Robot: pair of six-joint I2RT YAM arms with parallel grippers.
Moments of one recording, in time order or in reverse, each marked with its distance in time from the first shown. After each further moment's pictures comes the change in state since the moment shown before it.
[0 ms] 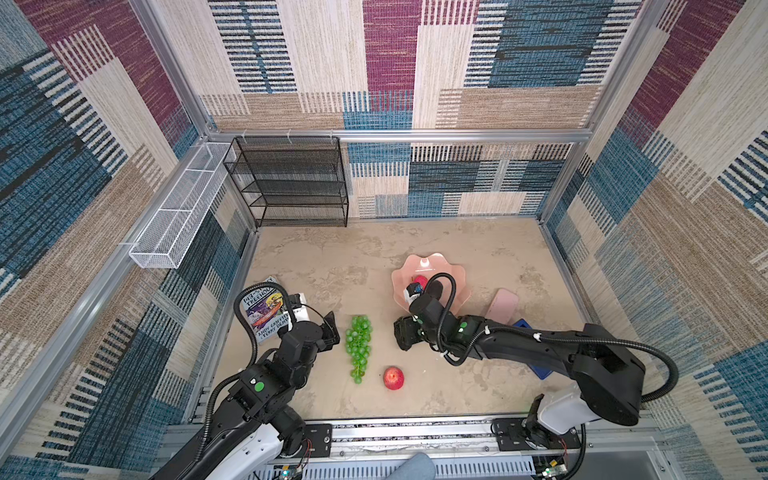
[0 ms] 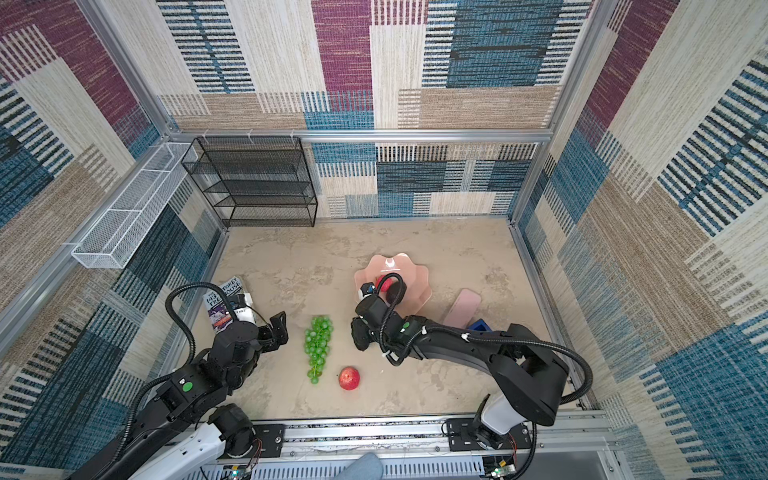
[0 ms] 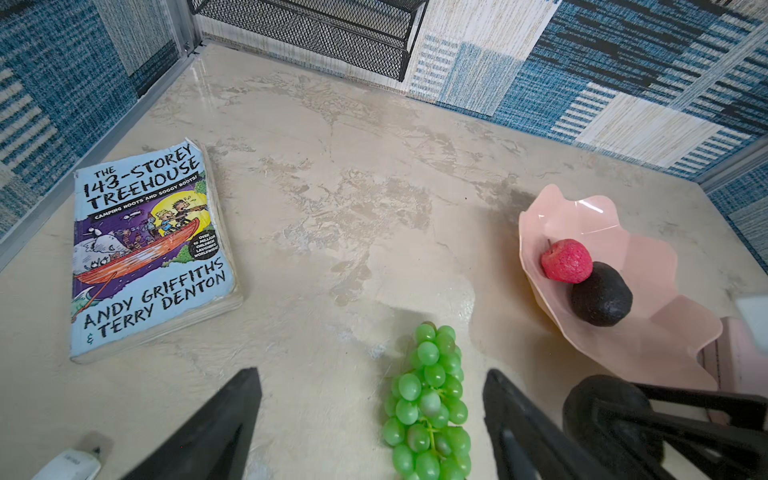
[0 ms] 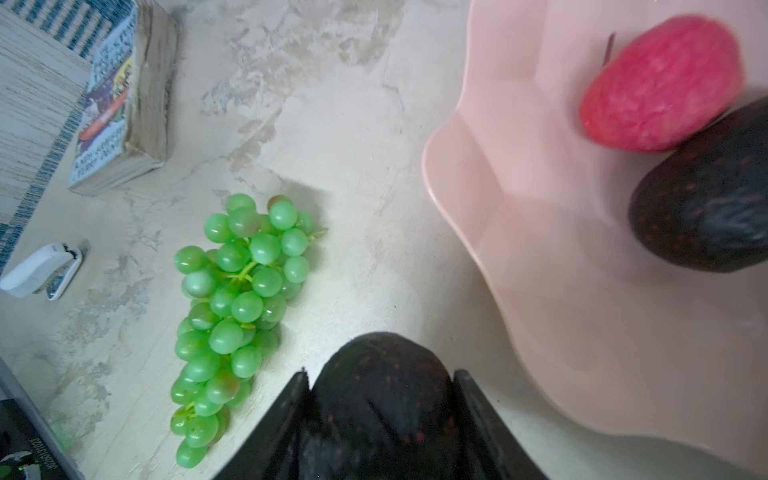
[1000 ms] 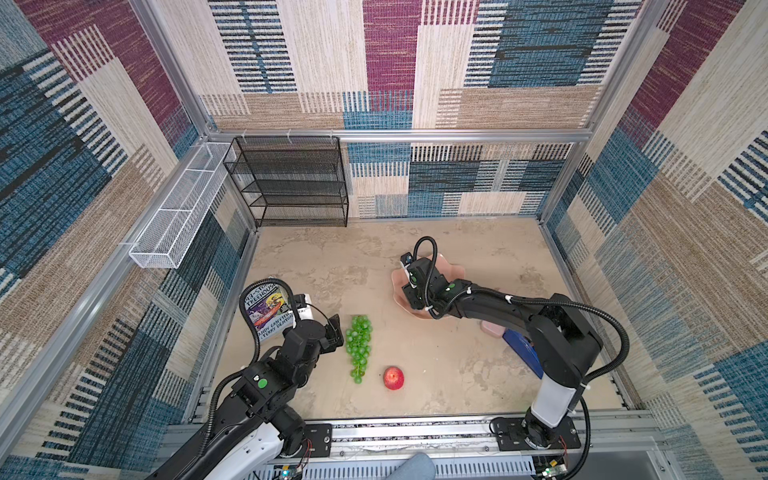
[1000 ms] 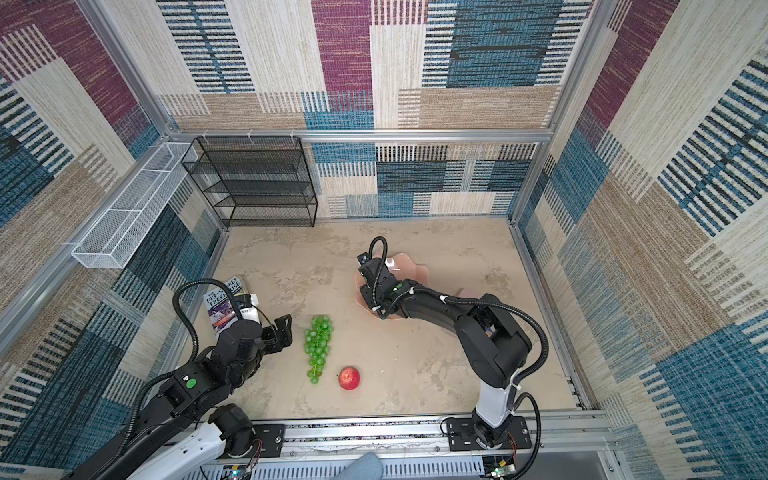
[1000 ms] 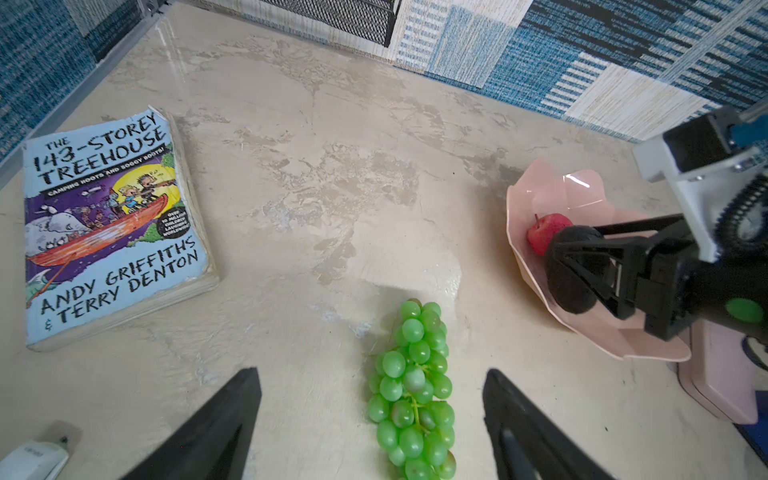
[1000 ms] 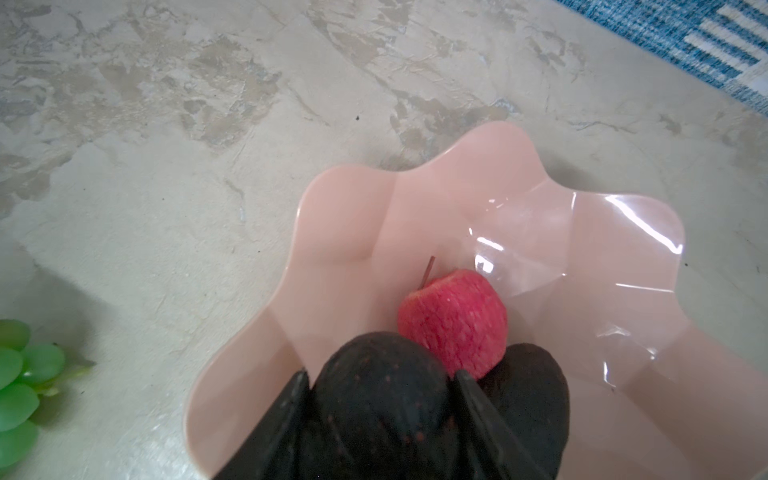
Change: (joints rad) left arm 0.000 0.031 0.002 -0.018 0.083 -0.032; right arm -0.235 0.318 0.299 -0.048 0.075 -0.476
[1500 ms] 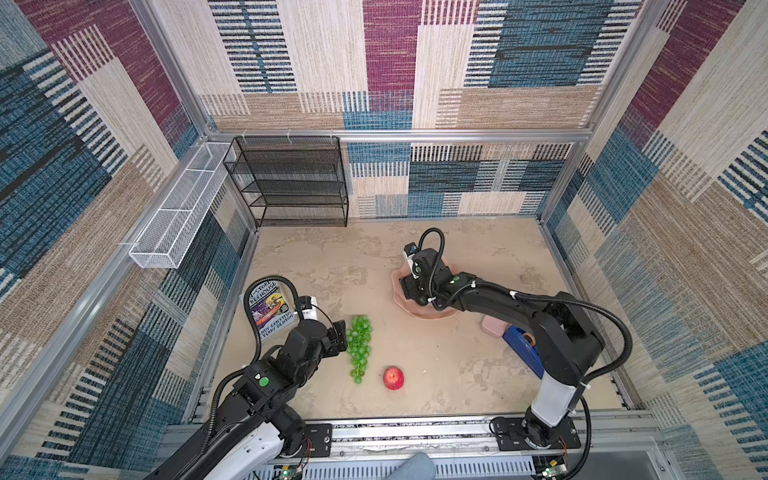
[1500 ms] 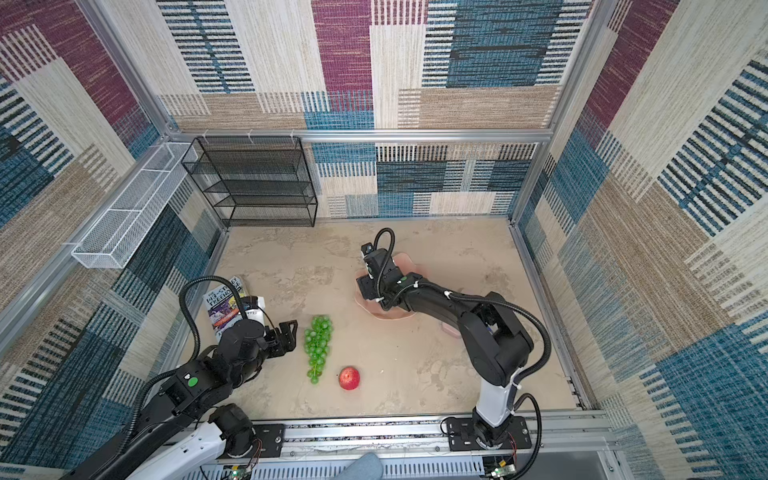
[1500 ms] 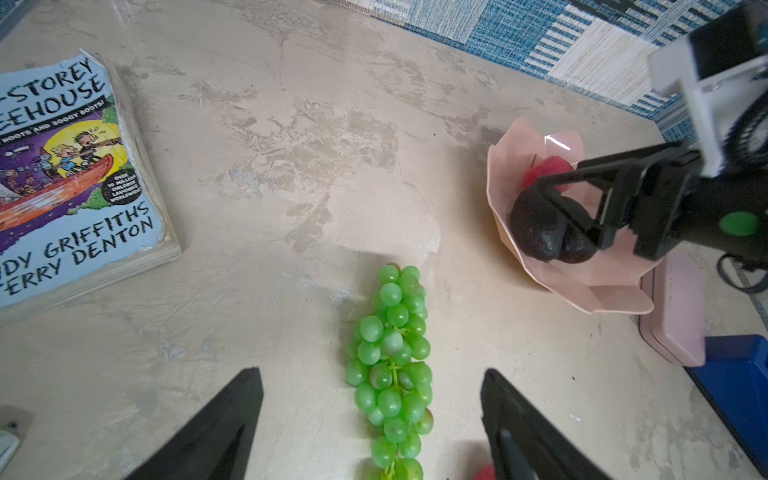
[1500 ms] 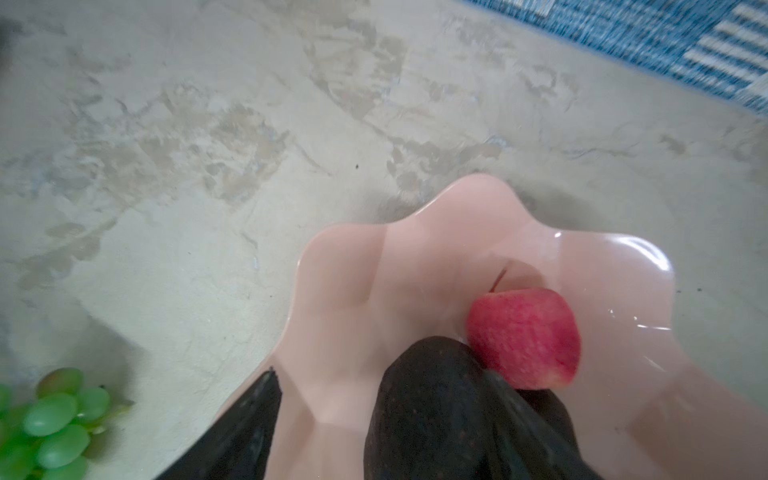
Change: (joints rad) left arm 0.000 0.011 0.006 -0.029 0.127 -0.019; right arm -0.040 -0.072 0.012 0.040 -0.069 0.048
